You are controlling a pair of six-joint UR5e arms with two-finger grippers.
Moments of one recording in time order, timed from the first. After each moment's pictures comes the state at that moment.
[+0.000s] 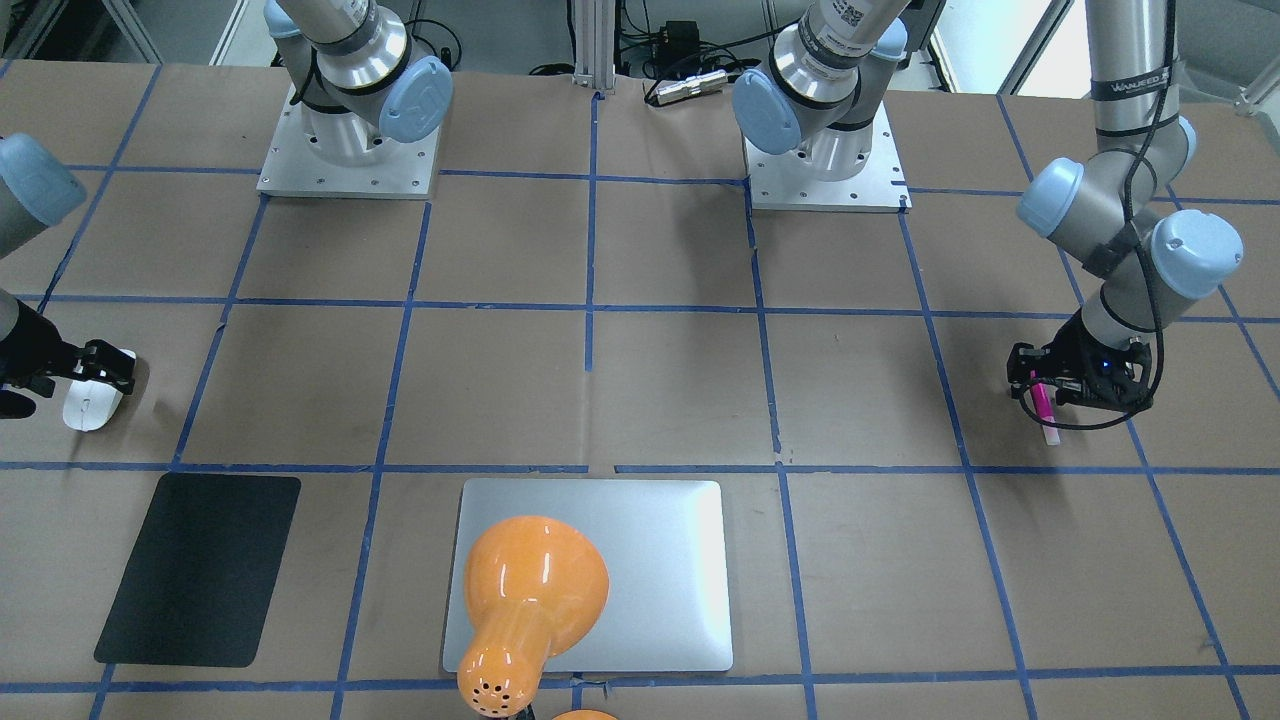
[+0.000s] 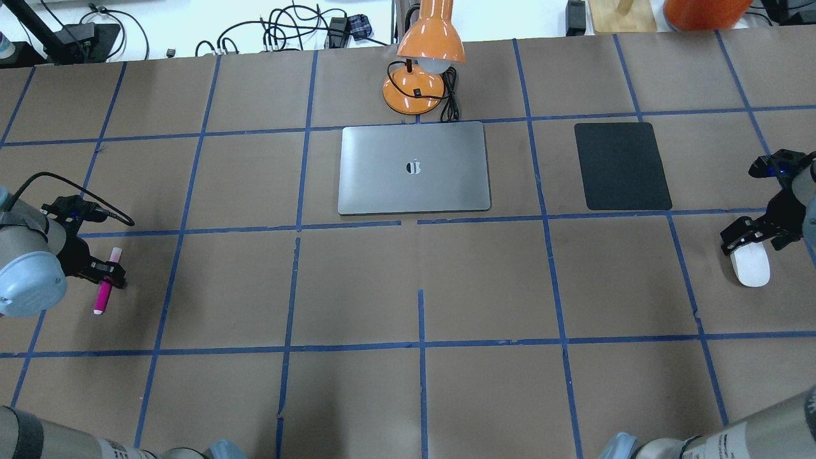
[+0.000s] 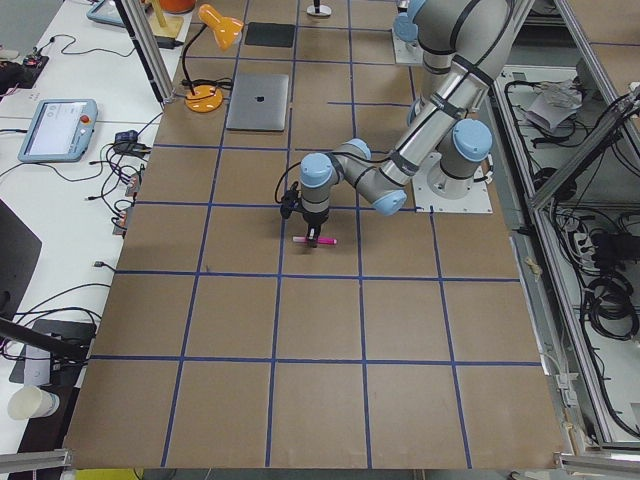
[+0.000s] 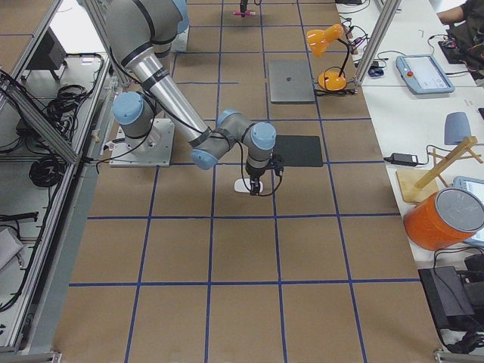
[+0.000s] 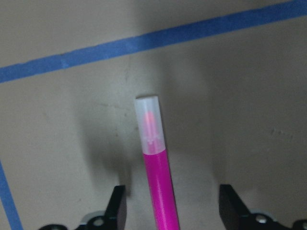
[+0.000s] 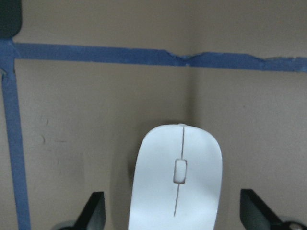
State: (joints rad) left arm -0.88 -1.88 -2.13 -0.66 1.63 0.89; right arm 0.89 -1.24 2.01 -2.29 -1.63 -0.73
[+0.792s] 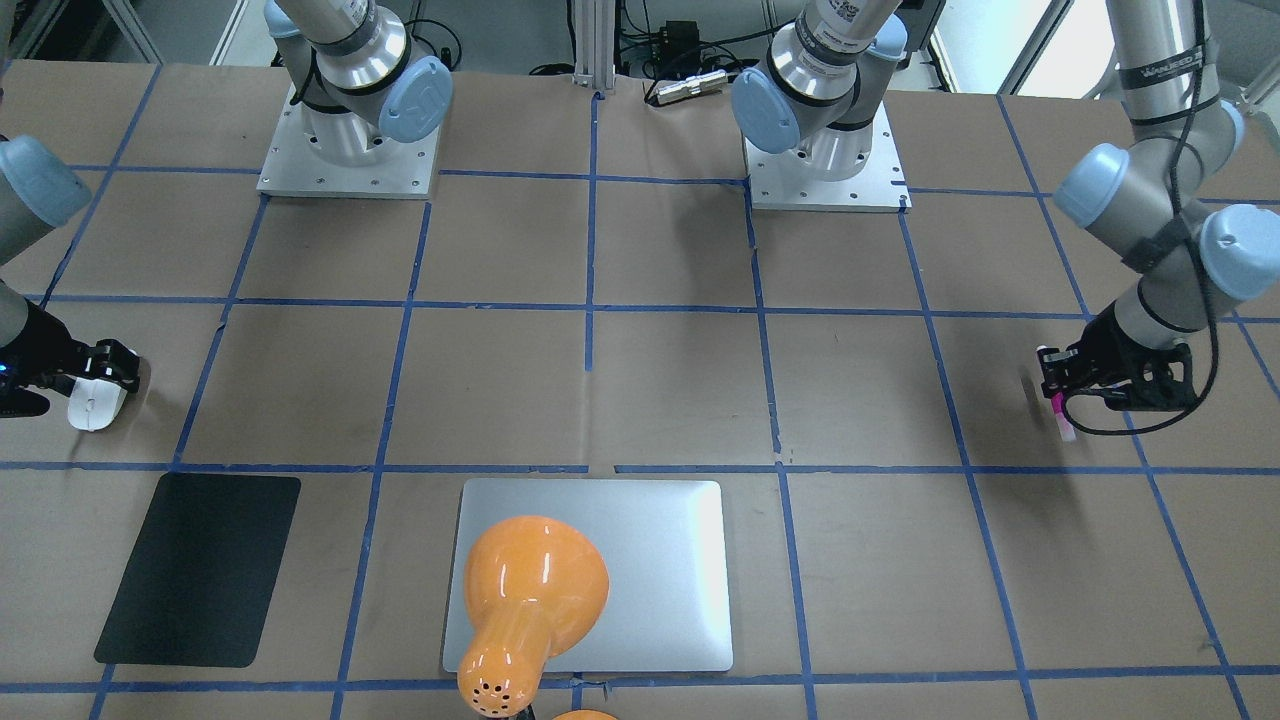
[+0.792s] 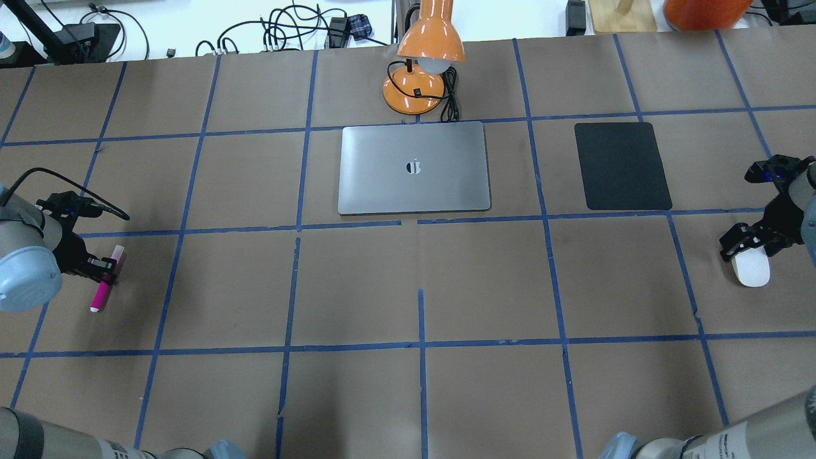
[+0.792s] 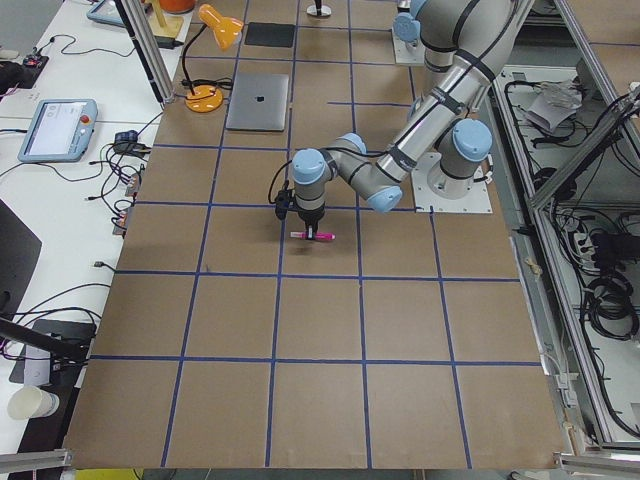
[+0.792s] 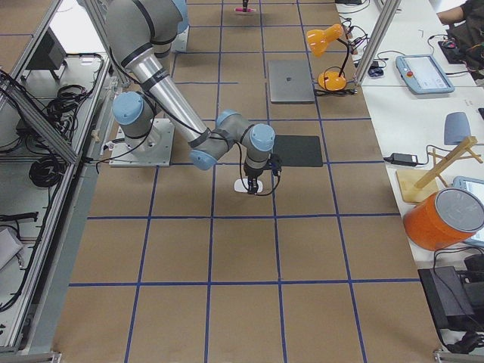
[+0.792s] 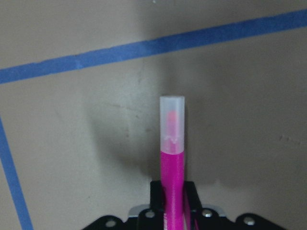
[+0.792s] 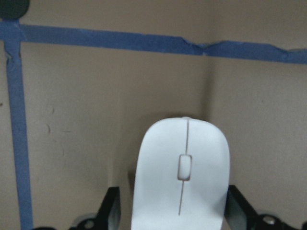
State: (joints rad) left arm -0.90 -1.84 -1.99 -0.94 1.64 0.64; right arm 0.89 -1.23 2.02 -2.28 -1.63 -0.76
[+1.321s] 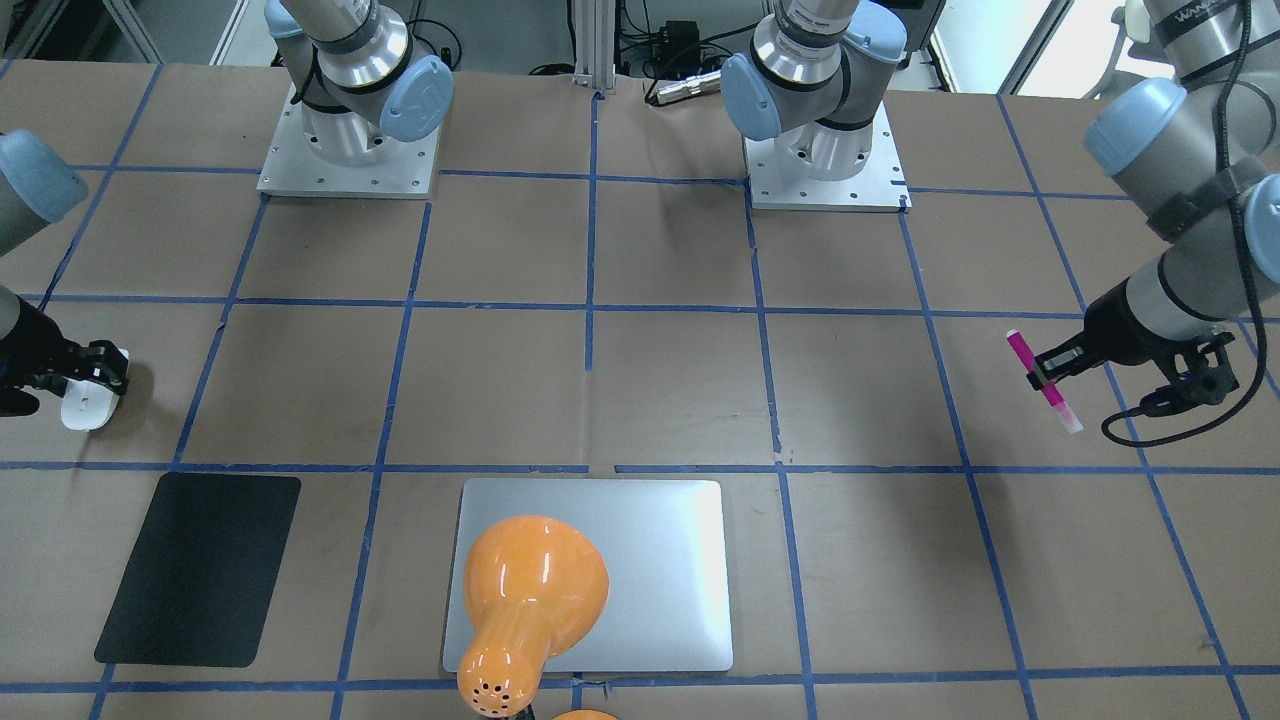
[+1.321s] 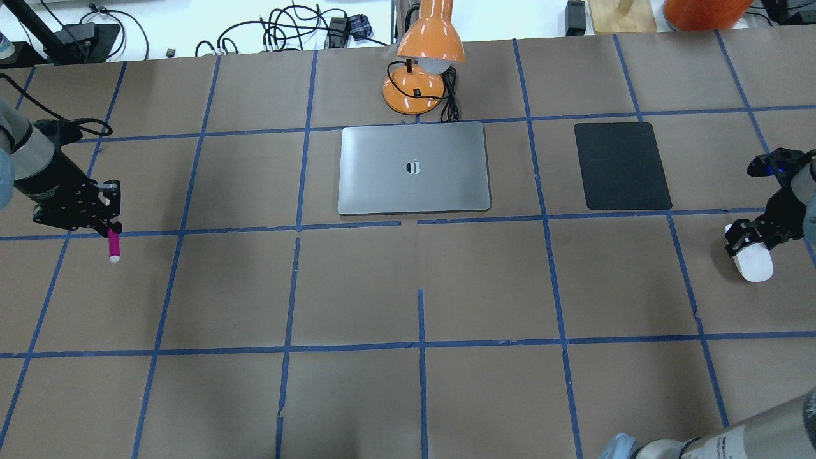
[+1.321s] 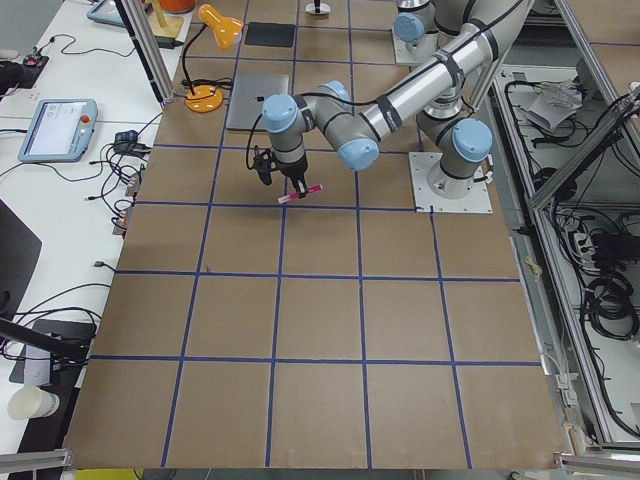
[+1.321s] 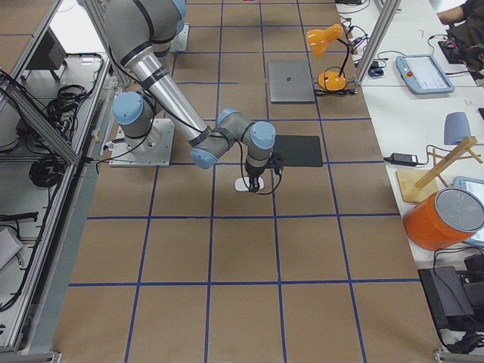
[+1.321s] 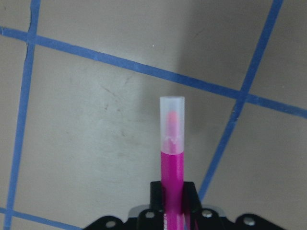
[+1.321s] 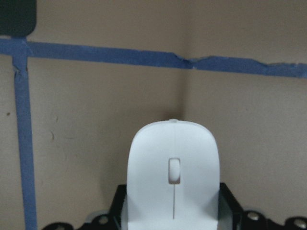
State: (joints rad) left arm -1.11 -1.75 -1.82 -1.25 1.62 0.02; right arm 0.91 -1.26 1.99 -2.27 -1.63 -0.75
